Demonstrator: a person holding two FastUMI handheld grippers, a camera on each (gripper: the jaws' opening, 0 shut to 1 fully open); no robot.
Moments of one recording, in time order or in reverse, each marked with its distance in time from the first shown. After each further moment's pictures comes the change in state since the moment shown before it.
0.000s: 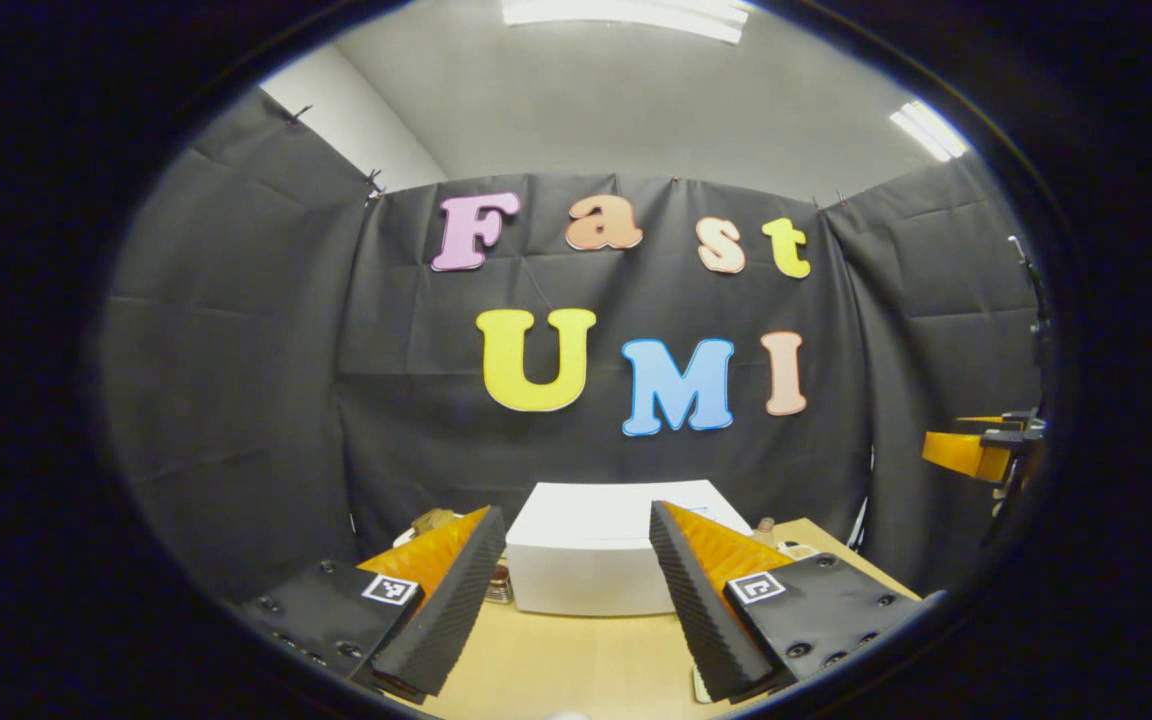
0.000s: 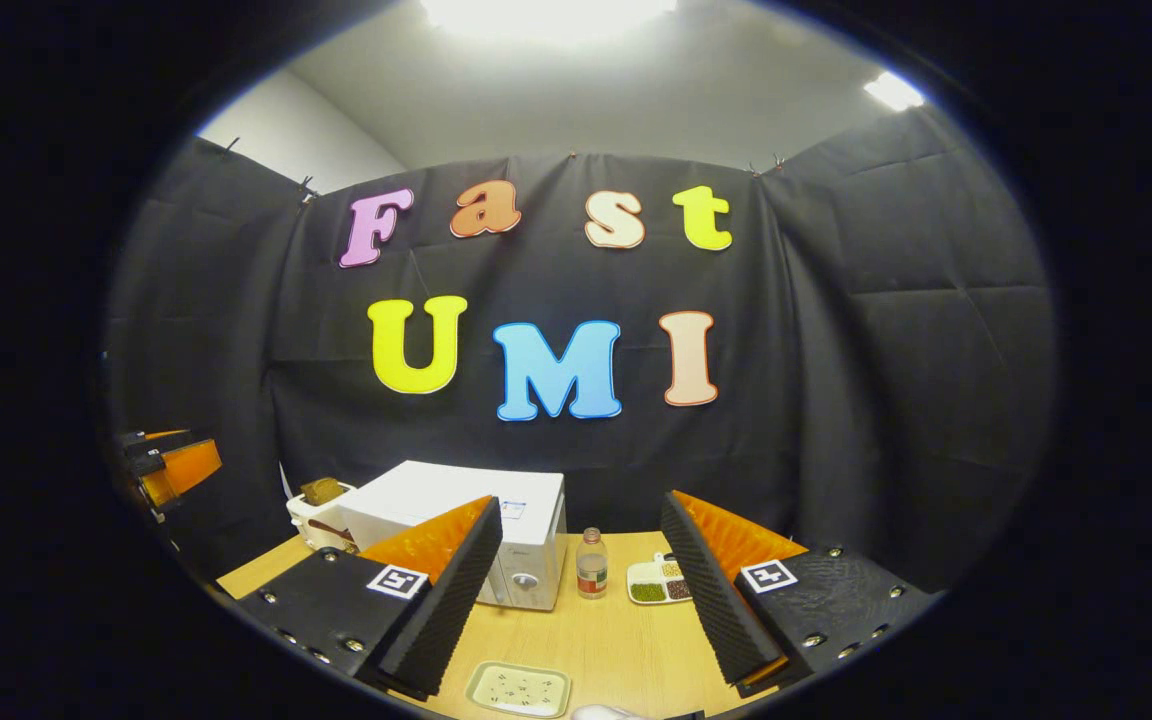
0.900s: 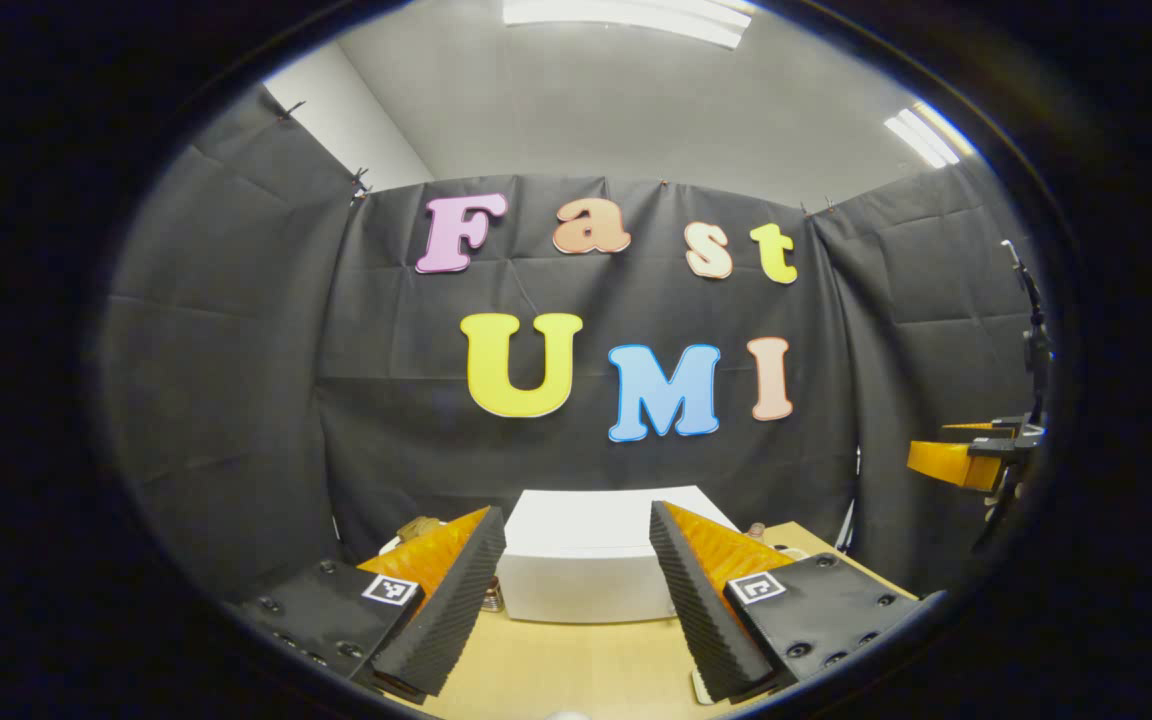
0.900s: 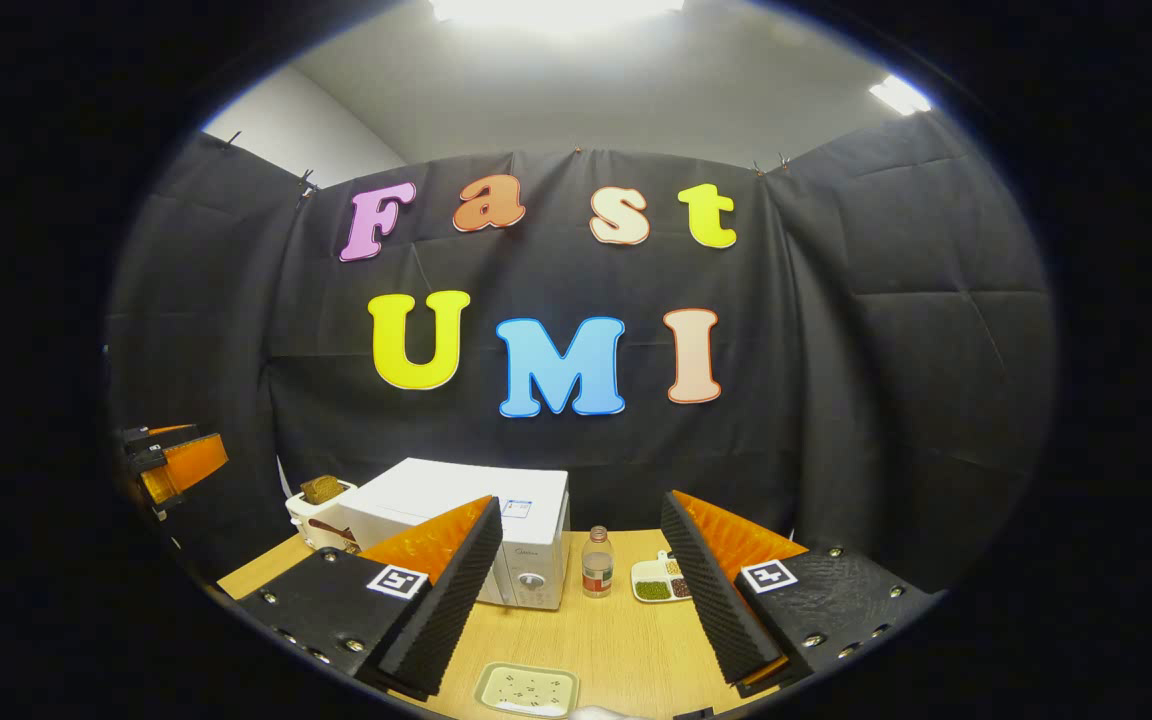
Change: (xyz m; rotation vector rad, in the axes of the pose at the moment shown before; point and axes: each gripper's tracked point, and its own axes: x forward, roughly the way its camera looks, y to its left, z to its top) left arm 0.020 0.007 -0.003 -0.010 -0.003 -0.046; right arm 0.007 0.018 0.004 -0.016 0.020 -0.007
